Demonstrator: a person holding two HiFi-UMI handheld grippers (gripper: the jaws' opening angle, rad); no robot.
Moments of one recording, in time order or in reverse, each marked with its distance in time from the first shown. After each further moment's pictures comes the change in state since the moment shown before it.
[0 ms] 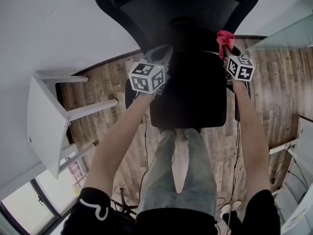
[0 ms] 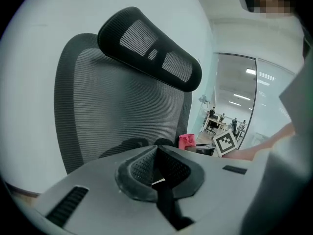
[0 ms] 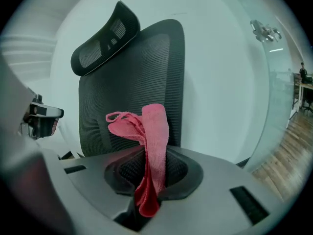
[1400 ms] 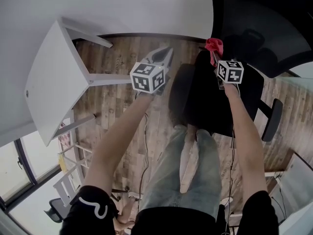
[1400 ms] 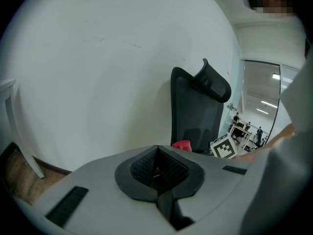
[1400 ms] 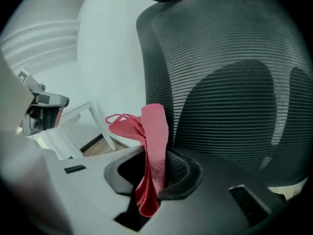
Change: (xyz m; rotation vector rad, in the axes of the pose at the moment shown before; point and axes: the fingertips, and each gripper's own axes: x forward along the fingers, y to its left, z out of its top) left arm -0.216 0.205 -0.074 -0.154 -0.030 0.278; right arm 0.129 0.333 -0.081 -0.139 0.191 0.327
